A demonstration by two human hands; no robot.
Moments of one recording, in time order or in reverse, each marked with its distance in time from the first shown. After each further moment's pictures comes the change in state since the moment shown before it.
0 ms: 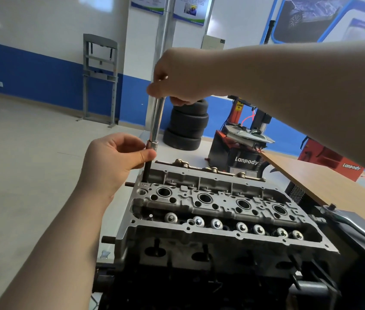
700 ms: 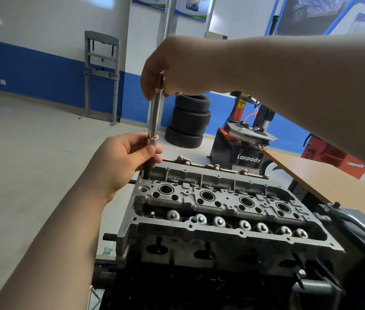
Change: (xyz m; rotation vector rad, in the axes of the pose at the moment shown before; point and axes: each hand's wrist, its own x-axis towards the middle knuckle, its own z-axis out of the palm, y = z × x) left_hand 0.002 -0.003 -0.001 -0.091 -0.236 -0.062; right_hand -0.013 -0.009 -0.007 0.149 -0.006 -0.080
